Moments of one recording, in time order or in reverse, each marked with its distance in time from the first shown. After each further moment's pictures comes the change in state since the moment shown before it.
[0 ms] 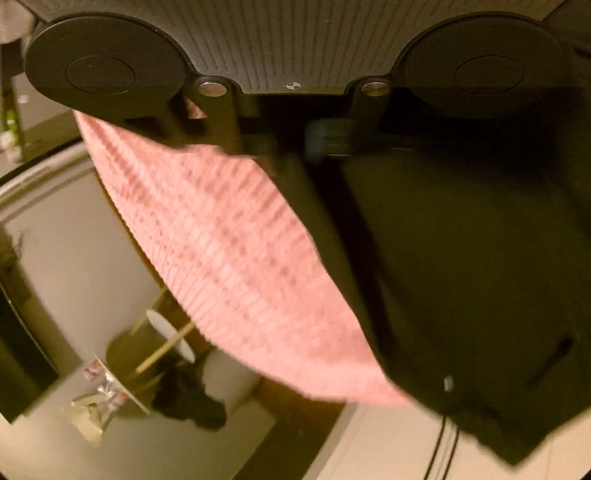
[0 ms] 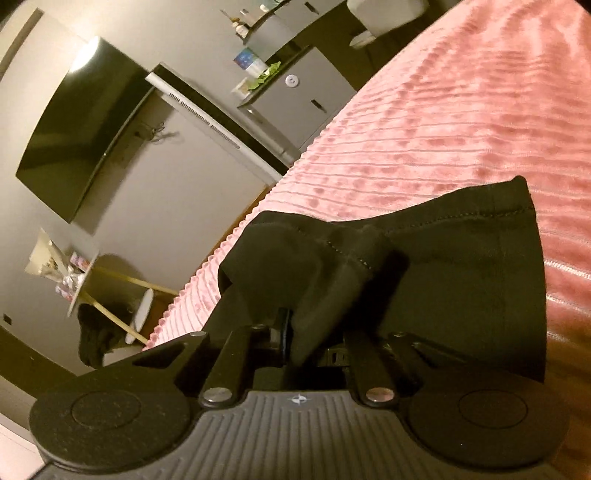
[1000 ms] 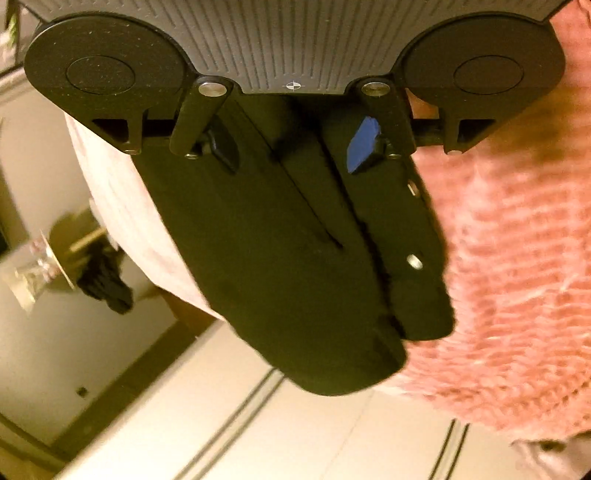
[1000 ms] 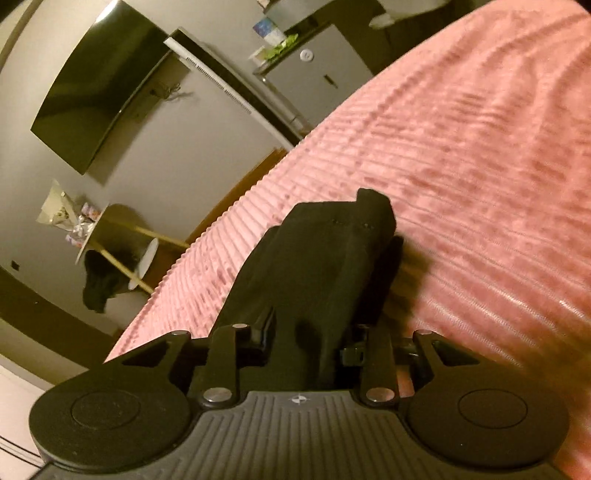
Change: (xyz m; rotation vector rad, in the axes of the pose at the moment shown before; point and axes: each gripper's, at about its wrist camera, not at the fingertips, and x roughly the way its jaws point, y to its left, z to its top) left arm -0.220 0.202 -0.128 -0.305 -0.293 0.180; right arm -0.086 -0.034 0.043 -0.108 0.154 0.014
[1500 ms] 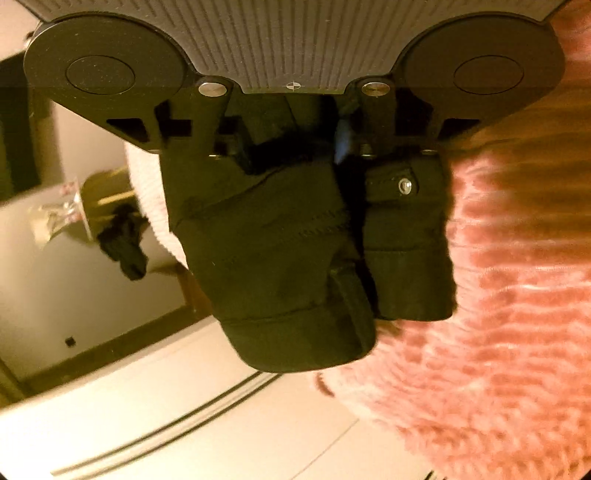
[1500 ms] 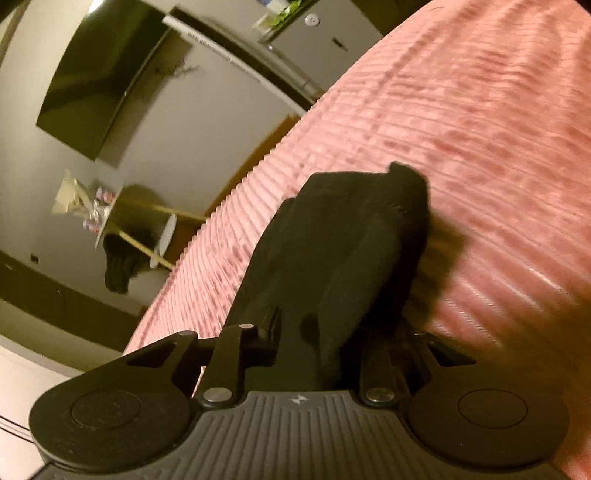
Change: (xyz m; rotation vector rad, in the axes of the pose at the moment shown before) left arm 0.029 0.071 0.067 -0.234 0.079 -0.145; right arm 0.018 0.004 0.005 0.030 0.124 0.057
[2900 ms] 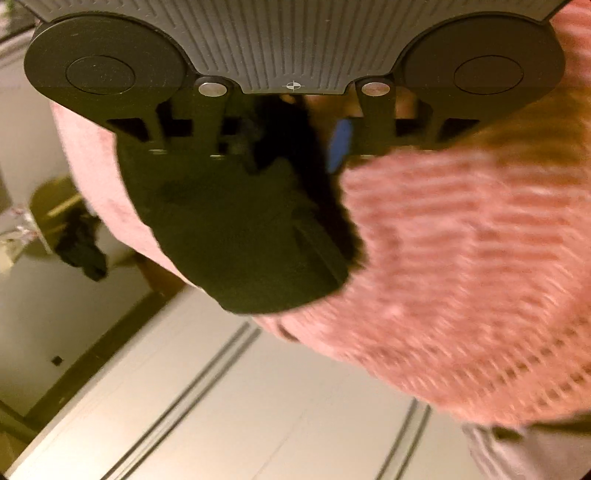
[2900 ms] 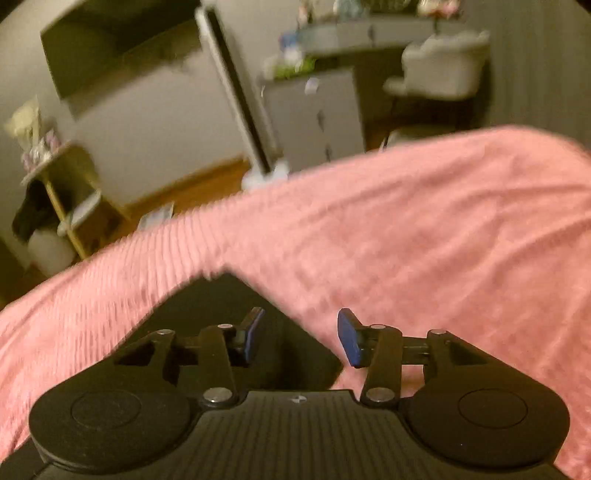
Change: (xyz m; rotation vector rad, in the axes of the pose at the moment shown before) left arm -0.057 0.012 -0.019 0.227 -0.172 0.206; right arm -0.067 0.023 0.041 -0.392 -0.211 -0.331
